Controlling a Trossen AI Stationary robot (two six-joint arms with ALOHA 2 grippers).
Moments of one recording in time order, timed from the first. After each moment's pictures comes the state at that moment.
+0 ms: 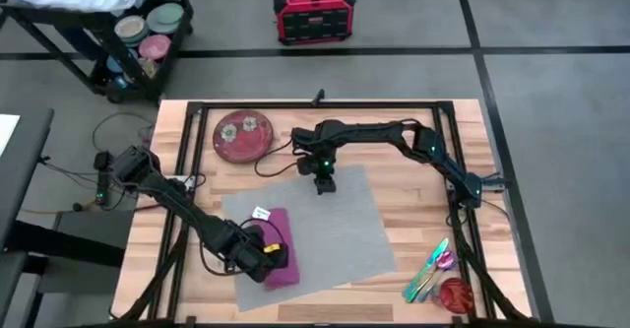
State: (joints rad) left arm -0.63 1.64 1.06 -0.56 -0.08 -2.23; right arm -0.27 2.35 1.87 -1.04 -0.55 -0.35
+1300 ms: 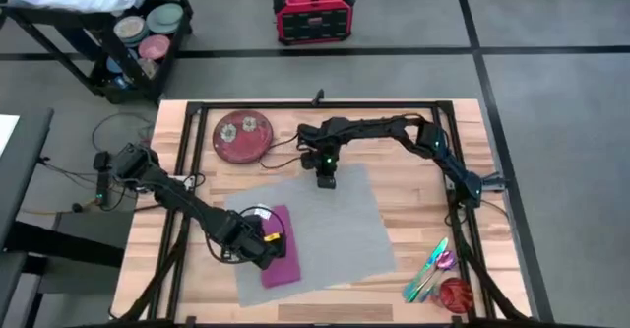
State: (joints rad) left arm -0.54 1.62 1.06 -0.73 -0.06 -2.09; right arm -0.37 2.34 1.74 -0.94 -0.45 -0.28
